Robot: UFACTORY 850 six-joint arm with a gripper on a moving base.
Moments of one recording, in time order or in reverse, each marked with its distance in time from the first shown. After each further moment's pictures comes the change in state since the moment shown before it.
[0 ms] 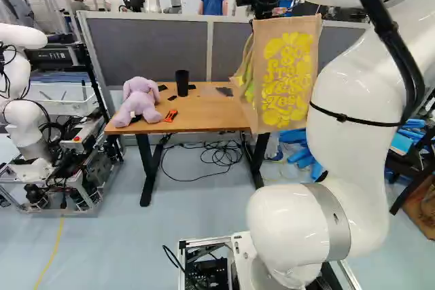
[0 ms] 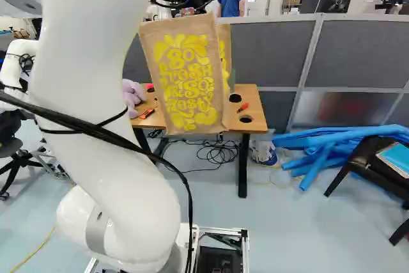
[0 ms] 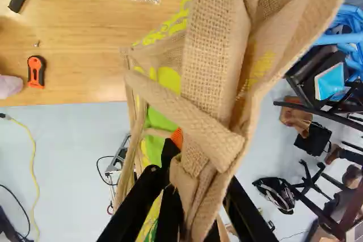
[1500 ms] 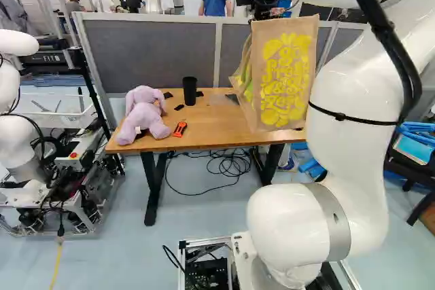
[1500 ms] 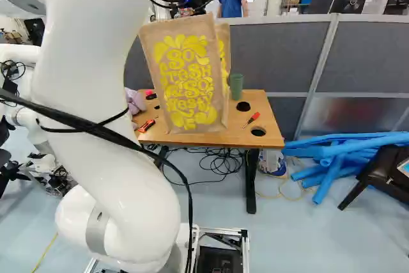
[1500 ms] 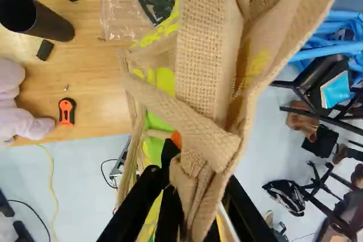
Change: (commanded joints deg) arm 0.3 -0.6 -0.7 0.0 0.0 5.0
